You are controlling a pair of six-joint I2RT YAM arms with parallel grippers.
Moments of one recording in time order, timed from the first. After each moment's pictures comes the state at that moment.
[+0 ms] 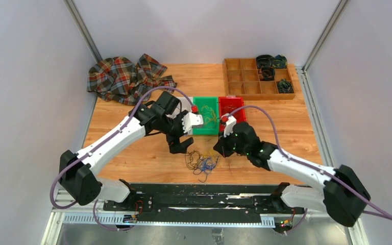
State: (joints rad) left arm -0.65 1.35 1.15 -0.86 0.47 0.60; right arm 0.77 1.18 0.56 -0.01 -0.15 0.26
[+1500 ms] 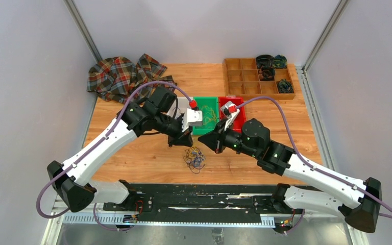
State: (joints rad) left arm -0.71 1.28 1.33 -0.97 0.70 0.50; right arm 1.01 0.96 0.81 -0.02 -0.09 0.46
